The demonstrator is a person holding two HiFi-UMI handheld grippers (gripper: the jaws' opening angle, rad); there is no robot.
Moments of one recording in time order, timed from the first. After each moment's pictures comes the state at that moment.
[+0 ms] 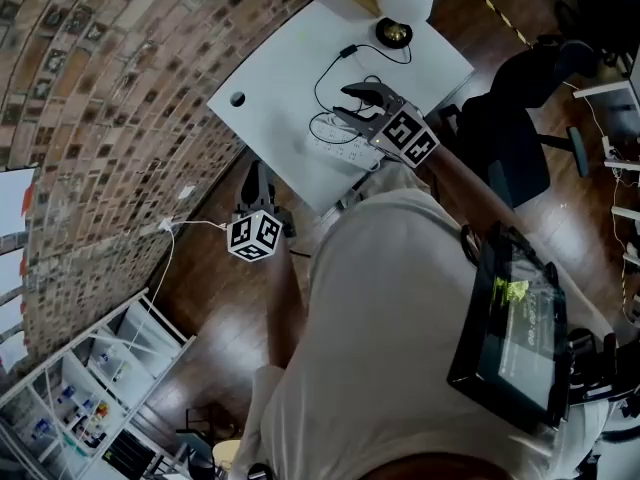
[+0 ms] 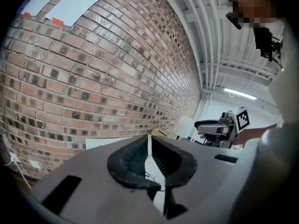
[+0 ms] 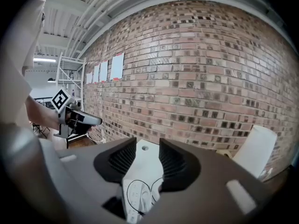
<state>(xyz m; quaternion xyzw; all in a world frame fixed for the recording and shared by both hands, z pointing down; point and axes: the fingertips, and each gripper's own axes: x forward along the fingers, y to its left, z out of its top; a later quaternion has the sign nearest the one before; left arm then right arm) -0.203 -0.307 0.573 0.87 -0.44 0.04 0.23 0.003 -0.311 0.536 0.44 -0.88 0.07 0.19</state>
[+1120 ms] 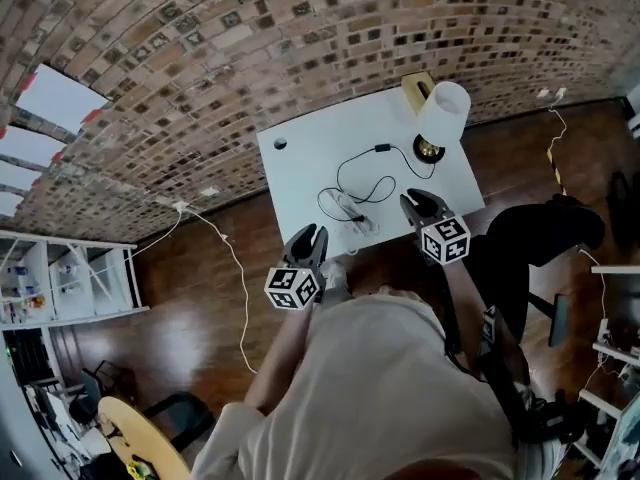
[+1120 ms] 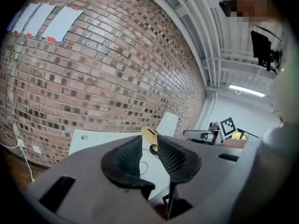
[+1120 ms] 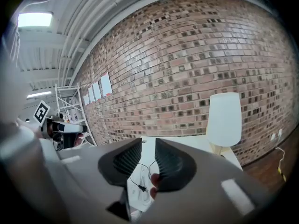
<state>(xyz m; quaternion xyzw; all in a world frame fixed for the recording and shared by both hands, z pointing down) -0.025 -0.204 0.535 0.84 -0.48 0.05 0.23 0.187 -0.264 0.559 0.43 -0.88 0.20 0.10</state>
